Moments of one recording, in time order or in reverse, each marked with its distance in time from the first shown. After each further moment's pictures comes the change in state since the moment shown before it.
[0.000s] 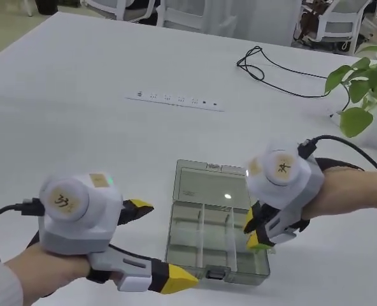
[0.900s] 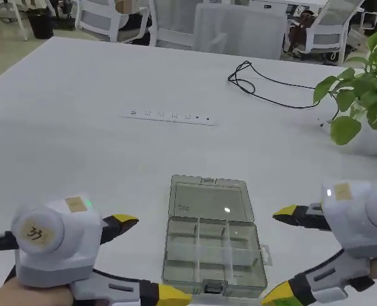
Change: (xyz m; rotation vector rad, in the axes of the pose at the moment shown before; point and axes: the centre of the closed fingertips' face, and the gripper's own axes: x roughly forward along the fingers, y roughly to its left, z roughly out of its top) left arm -0.018 -0.003 0.003 0.008 -0.044 0.068; right arm -0.048 0.031 -0.020 0.368 -0.417 -0.249
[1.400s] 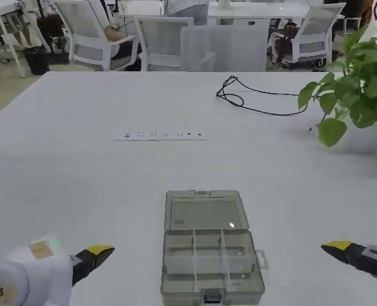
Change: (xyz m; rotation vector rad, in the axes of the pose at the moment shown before) left arm -0.028 -0.007 -0.010 -0.003 -0.010 0.123; right arm -0.039 0.016 -0.036 0.194 -0.191 -0.213
